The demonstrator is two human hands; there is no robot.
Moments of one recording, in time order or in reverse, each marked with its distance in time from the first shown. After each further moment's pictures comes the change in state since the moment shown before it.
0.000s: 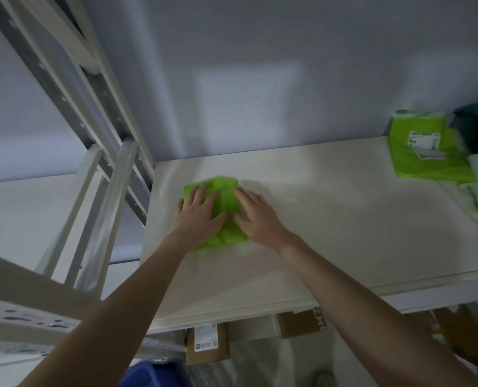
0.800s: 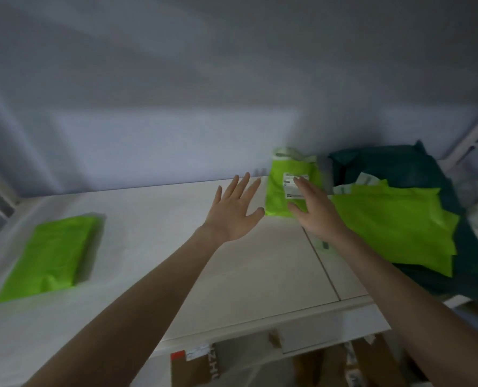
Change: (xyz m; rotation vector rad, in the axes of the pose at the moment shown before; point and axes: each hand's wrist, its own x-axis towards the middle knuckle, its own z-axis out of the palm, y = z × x) left_hand 0.069 0.358 0.023 -0.091 0.089 0.391; right_hand -0.105 0.274 -0.282 -0.213 0.302 0.200
